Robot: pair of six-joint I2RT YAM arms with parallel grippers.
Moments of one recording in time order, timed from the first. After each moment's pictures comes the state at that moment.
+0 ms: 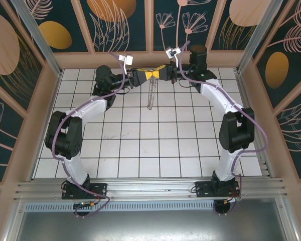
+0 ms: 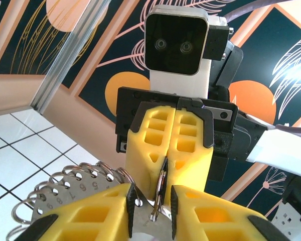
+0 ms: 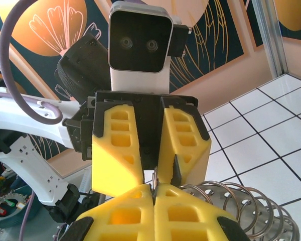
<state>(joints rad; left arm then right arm) -0.36 1.82 1.28 0.81 0.99 -0.87 0.32 1.86 1.63 0.02 -1.28 0.26</state>
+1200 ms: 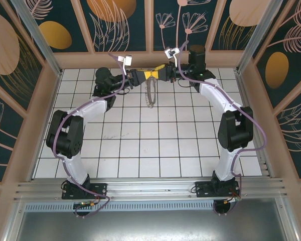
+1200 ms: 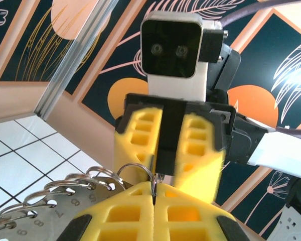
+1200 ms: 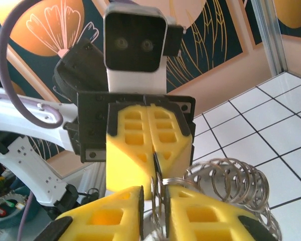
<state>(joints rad) -0.36 1.84 1.25 0.88 0.96 -0.89 0.32 1.88 1.64 0.02 -1.28 0.27</state>
